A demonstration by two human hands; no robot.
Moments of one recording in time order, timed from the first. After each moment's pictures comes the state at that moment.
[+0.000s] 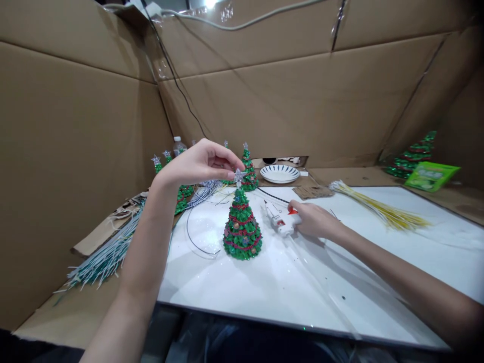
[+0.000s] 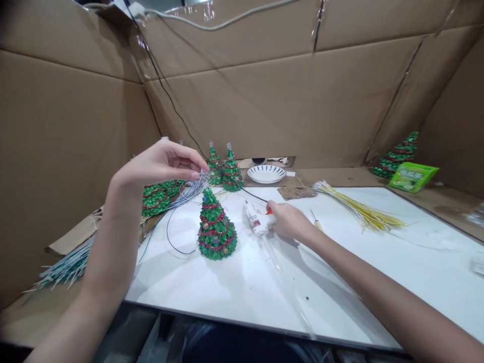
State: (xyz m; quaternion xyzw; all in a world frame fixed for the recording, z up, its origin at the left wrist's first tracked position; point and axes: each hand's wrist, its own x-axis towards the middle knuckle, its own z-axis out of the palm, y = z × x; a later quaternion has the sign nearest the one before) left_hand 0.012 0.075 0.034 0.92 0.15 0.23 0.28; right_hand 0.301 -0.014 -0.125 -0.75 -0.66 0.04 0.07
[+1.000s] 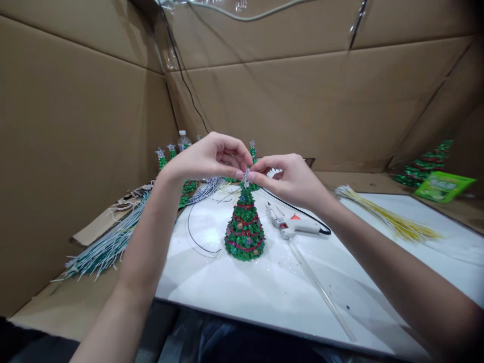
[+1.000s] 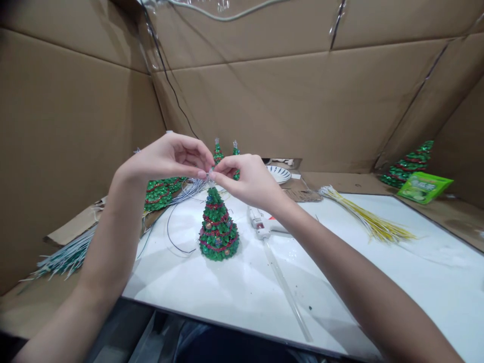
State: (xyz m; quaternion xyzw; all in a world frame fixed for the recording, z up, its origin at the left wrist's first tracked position) left_hand 0.012 0.079 0.030 0.91 0.12 0.23 0.33; right_hand 0.208 0.000 -0.019 -0.43 -0.78 0.07 0.45
